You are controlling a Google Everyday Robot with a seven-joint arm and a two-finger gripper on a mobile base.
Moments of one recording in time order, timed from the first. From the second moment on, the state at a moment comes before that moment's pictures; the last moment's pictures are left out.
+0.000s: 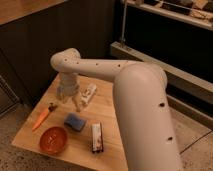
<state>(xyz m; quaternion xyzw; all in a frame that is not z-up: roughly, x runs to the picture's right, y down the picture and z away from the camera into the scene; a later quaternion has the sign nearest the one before) -0.182 0.071 0.764 -0.34 -0.26 -0.47 0.77</state>
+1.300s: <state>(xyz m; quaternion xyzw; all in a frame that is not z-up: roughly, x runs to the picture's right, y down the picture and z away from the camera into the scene) -0.169 0.102 0.813 -0.25 -0.25 -0.55 0.76</state>
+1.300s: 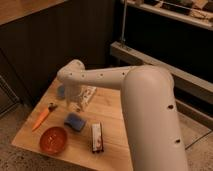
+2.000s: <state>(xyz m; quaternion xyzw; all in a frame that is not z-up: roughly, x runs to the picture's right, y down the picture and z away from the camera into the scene) -0.176 0.122 0.845 -0.26 -0.25 -0.56 0.74</state>
